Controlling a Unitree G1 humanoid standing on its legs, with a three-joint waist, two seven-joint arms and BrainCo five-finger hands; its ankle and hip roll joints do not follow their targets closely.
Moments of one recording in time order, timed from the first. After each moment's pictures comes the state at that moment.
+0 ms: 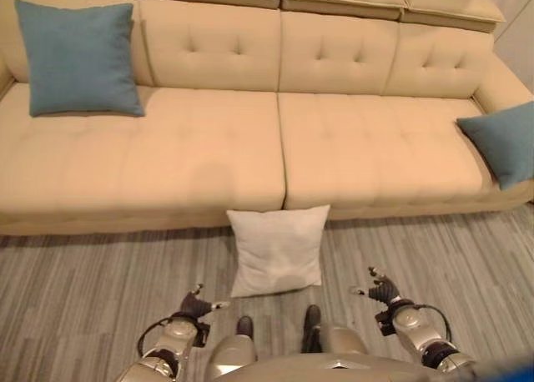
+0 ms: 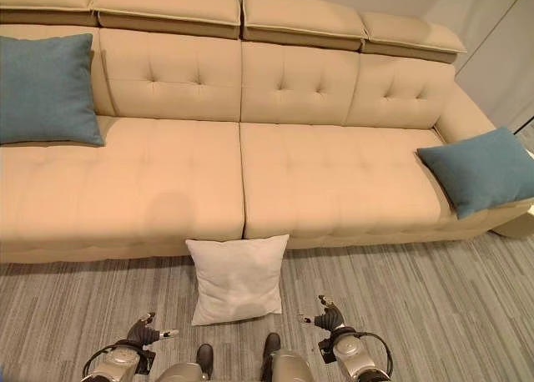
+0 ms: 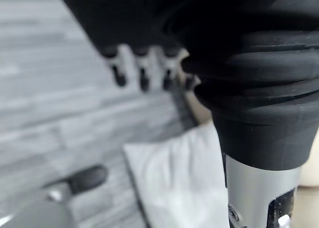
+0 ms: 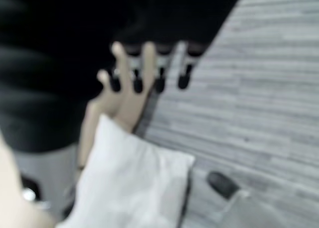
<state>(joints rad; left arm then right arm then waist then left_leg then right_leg) -0.12 0.30 -0.27 1.24 -0.14 -0.14 0.16 -0.12 -0.24 0.36 1.08 0.09 -0.16 -0.14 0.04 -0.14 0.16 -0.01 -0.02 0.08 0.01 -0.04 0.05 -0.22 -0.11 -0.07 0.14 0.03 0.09</state>
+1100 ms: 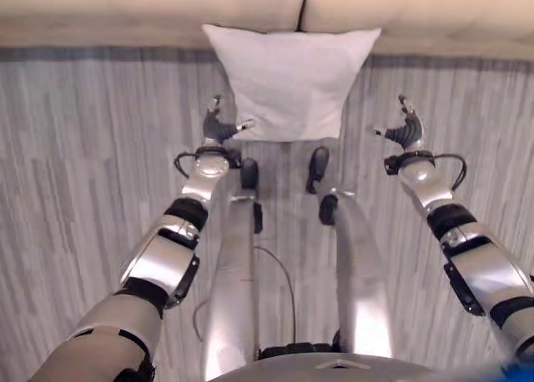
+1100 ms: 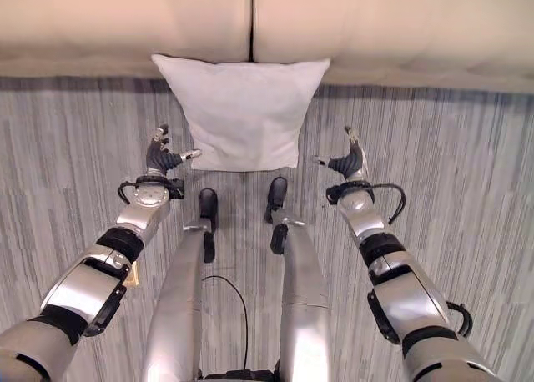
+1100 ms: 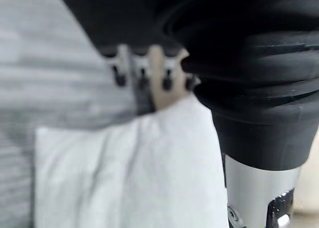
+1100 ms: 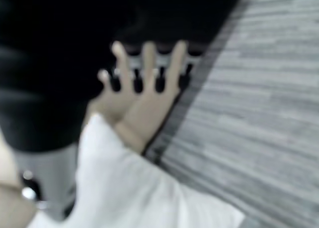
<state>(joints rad) -0.89 0.37 -0.35 0.97 -0.42 -0.18 0.42 -0.87 -0.45 0.37 0.93 0.16 -0.16 -0.42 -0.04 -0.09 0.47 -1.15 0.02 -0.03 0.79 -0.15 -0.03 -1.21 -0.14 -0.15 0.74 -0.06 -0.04</state>
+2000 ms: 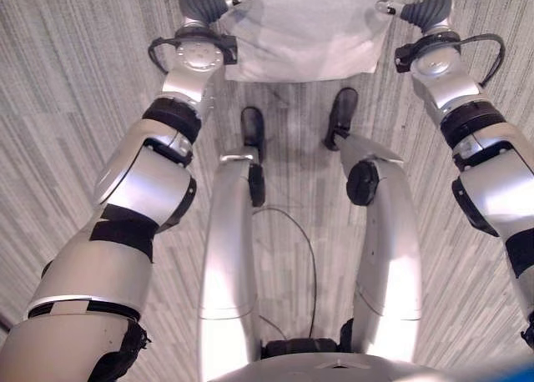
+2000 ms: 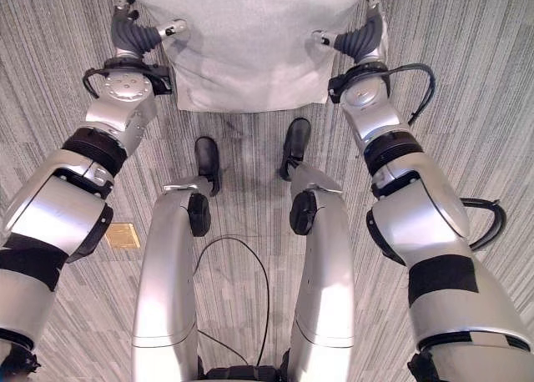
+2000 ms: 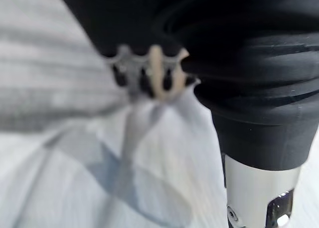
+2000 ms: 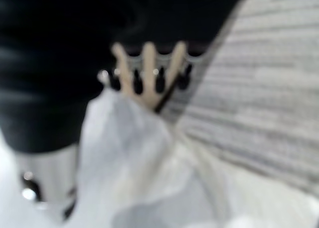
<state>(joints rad) -1.43 0.41 -0.61 1.12 -0.66 -0.14 0.45 -1.43 -0.43 0.64 1.17 0.41 -0.12 -0.46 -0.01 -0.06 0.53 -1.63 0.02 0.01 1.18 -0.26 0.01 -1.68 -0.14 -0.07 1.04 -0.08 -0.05</state>
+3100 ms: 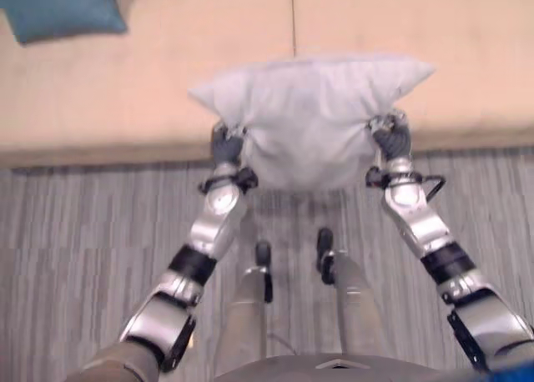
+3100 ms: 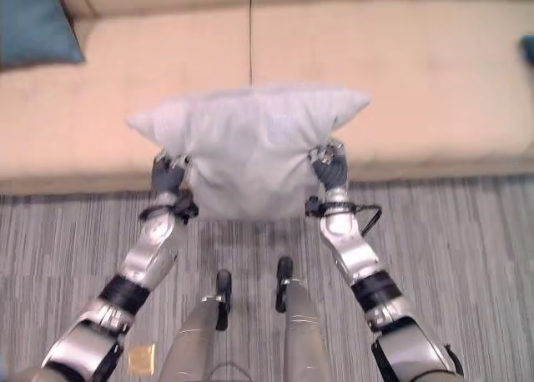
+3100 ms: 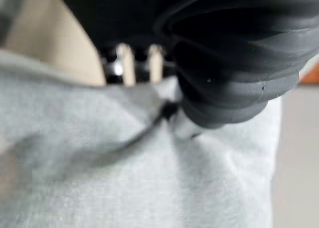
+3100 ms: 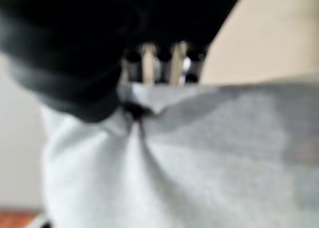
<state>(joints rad) -0.29 0.29 -0.36 0.29 -0.60 -0.24 0.48 -0.32 -0.40 0.38 0.19 0.21 -0.19 -0.43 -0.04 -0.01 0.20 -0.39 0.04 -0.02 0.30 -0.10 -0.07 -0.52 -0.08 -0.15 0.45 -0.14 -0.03</state>
